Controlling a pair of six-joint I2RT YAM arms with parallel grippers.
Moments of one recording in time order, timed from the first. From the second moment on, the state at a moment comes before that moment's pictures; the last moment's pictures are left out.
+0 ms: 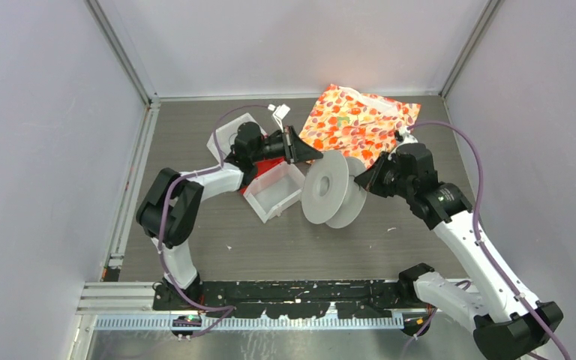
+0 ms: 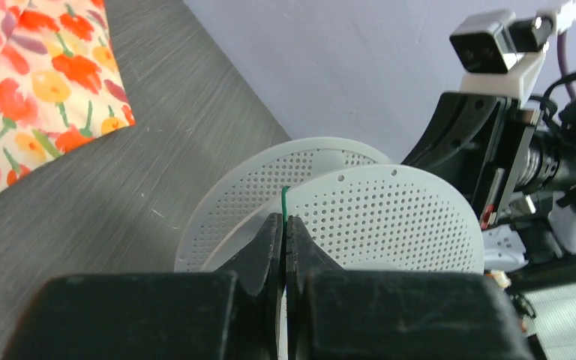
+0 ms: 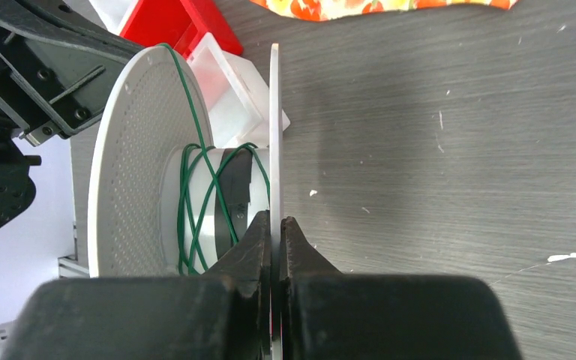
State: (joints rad) left arm -0.52 1.81 1.07 0.80 0.83 -0.92; right arm 0.38 0.92 0.99 -0.66 -0.07 0.67
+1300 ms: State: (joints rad) left arm -0.56 1.97 1.14 0.68 0.69 -1.06; right arm -0.07 0.89 0.33 0.14 -0.71 0.81
